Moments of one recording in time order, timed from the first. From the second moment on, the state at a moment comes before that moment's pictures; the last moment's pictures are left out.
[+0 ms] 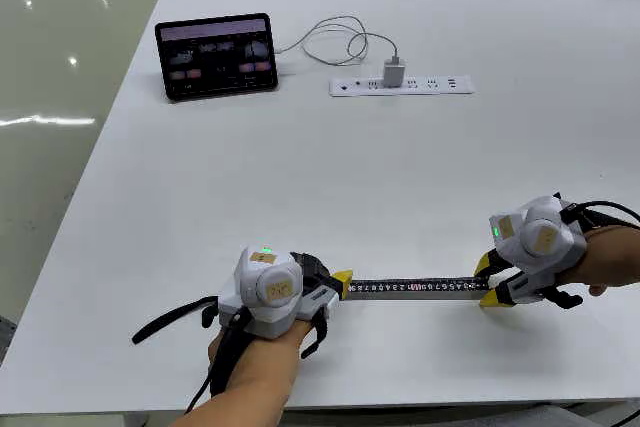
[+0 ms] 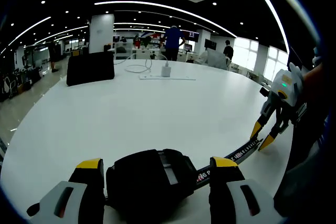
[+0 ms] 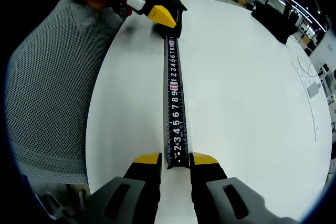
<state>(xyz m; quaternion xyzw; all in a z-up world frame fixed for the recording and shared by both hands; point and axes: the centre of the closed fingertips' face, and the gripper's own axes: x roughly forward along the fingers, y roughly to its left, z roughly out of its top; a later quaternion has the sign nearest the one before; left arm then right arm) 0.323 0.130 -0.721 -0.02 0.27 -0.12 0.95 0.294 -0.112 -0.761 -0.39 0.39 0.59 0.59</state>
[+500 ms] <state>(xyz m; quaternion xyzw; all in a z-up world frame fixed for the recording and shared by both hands) 0.321 0.136 -0.725 -0.02 0.29 -0.11 0.95 0.293 -0.110 -0.762 -0.40 0.41 0.58 0.58</state>
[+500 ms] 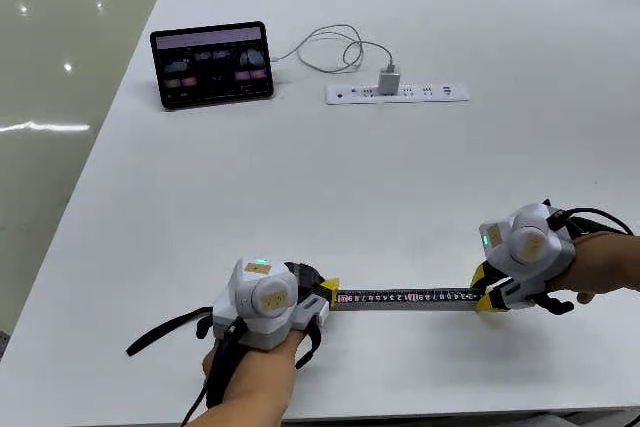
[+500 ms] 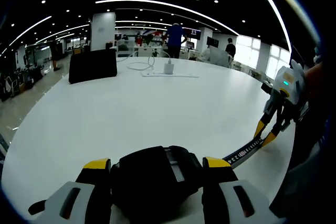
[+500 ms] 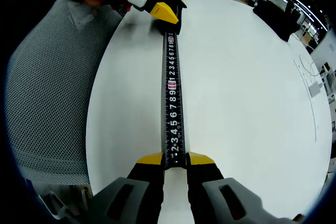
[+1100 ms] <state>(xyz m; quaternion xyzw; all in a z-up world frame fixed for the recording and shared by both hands) 0.321 0.136 -0.726 -0.01 0.30 -0.11 0.95 0.293 -0.111 -0.760 -0.39 0.41 0.57 0.59</state>
